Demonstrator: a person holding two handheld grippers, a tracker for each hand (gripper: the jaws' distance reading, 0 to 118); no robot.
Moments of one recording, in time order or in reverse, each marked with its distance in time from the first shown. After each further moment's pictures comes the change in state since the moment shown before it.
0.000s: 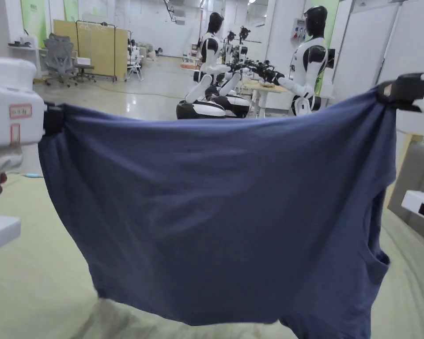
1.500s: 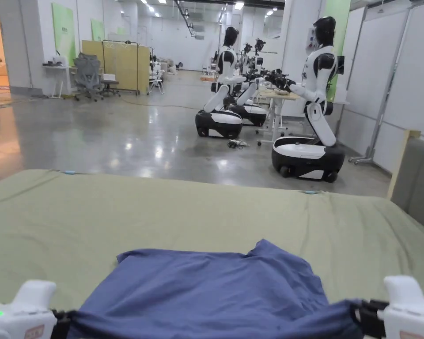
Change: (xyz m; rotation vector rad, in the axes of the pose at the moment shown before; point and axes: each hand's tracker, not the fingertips) left arm 0.041 -0.355 0.188 -0.580 -0.050 0.060; right arm 0.008 -0.377 0.192 -0.591 0.041 0.070
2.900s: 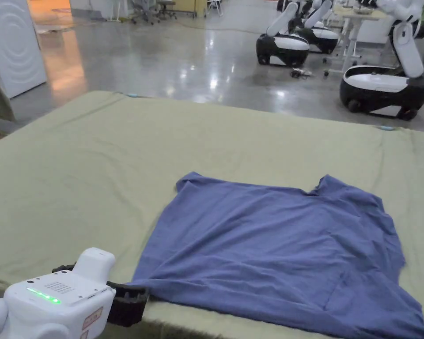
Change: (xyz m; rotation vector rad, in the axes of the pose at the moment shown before) left arm -0.009 -0.075 0.010 0.060 0.048 -0.098; right arm -0.055 -0.043 0.032 0.228 -0.128 -0.011
